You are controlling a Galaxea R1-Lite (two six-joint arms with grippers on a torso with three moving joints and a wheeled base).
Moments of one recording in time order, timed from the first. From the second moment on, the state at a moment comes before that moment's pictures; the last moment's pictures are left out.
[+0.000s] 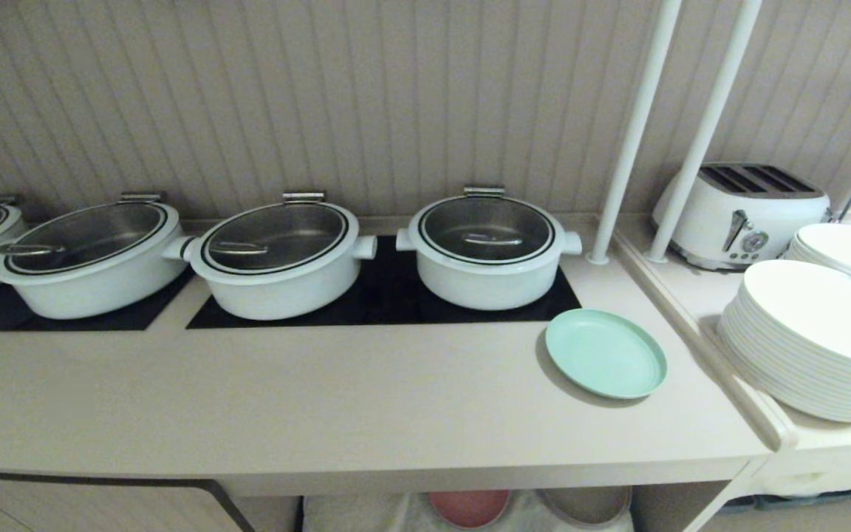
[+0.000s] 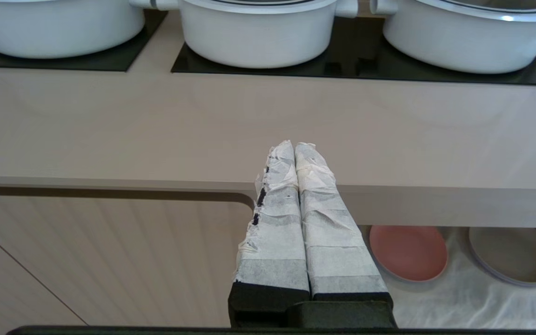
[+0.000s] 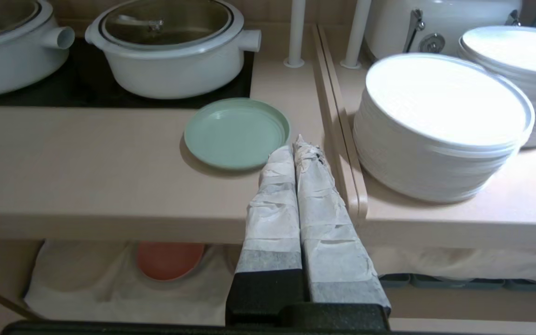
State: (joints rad) left arm 0.00 0.00 0.00 0.00 0.00 -0.05; right arm 0.02 0.36 -0.46 0.15 0.00 -0.02
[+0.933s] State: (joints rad) left arm 0.00 0.00 0.00 0.00 0.00 -0.05; right arm 0.02 1.32 -0.93 0.36 0.10 -0.03
